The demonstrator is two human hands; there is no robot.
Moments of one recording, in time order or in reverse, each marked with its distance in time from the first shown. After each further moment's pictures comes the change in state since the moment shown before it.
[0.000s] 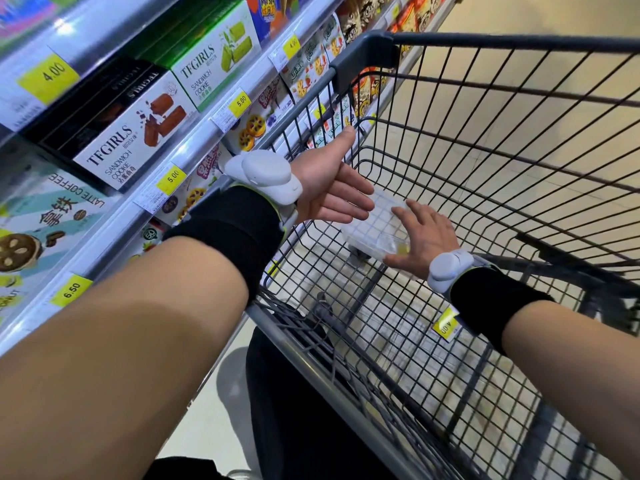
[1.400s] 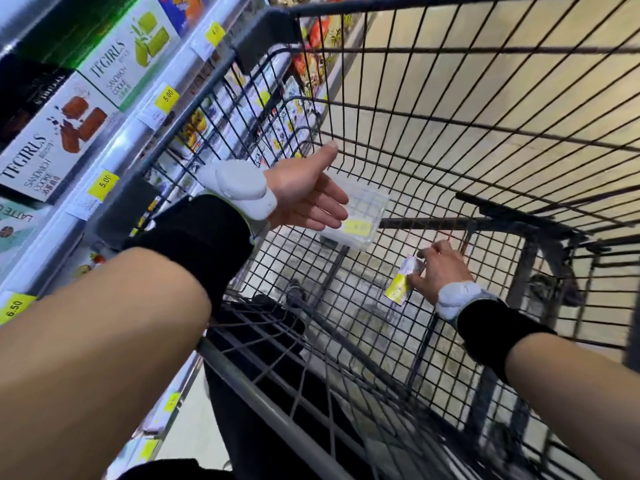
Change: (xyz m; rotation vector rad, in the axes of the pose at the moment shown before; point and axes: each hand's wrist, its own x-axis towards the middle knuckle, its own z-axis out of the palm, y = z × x) left_hand 0.005 -0.005 0.082 0.205 -0.048 -0.057; right_hand -0.106 0.097 0.040 0.102 -0.127 0.334
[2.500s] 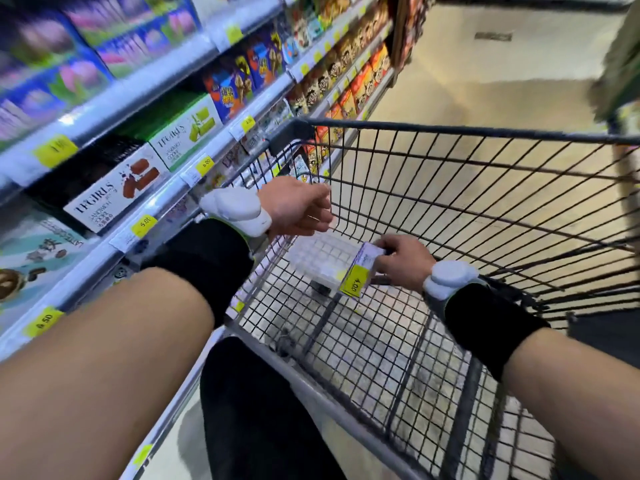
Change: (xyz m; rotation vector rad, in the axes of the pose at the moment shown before) left_hand -0.082 0.038 -0.016 -0.117 0.236 0.268; right_hand -0.037 -0.085 -0.147 0.579 0.083 -0.196
